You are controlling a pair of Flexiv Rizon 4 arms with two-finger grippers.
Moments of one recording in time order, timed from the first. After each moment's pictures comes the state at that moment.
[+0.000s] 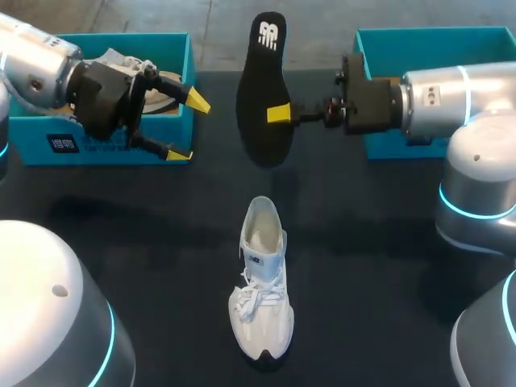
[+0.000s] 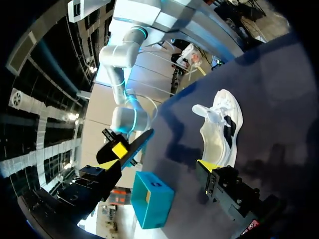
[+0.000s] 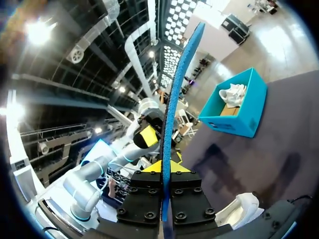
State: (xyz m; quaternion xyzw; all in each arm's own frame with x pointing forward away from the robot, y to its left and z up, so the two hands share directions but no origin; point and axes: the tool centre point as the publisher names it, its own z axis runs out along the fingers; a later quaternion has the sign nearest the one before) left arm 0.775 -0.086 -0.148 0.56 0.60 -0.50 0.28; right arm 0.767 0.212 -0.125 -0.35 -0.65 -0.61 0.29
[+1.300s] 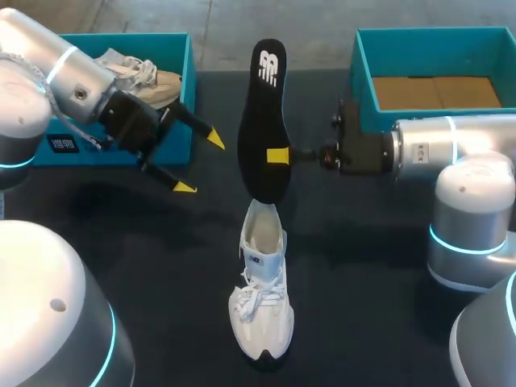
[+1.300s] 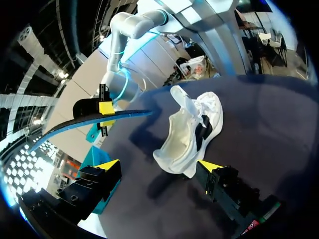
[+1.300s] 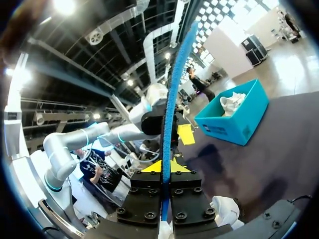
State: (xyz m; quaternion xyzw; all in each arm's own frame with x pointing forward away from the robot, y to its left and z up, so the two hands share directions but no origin) left arm 0.793 -0.087 -0.258 0.48 0.74 -0.46 0.12; right arm 0.757 0.212 -0.201 -0.29 -0.68 -0.64 0.21
